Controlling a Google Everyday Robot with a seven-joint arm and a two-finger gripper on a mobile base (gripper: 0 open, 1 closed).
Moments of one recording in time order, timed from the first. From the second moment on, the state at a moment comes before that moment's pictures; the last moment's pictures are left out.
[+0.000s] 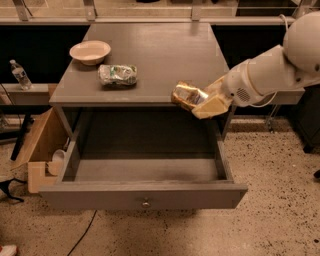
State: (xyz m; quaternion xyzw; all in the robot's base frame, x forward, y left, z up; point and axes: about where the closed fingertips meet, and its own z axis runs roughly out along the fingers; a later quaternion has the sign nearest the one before) arm 0.575 -0.119 0.877 -0.50 0.78 0.15 0.35
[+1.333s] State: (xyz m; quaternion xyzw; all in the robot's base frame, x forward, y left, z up) arm 0.534 -0.071 0.767 -0.52 0.78 0.19 0.30
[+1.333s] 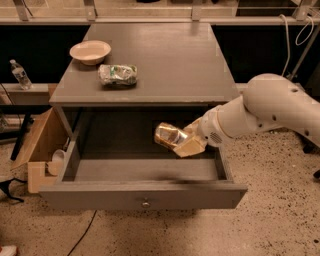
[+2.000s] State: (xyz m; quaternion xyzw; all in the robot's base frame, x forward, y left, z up) arm 0.572 -0.031 0.695 -0.49 0.80 0.20 0.29
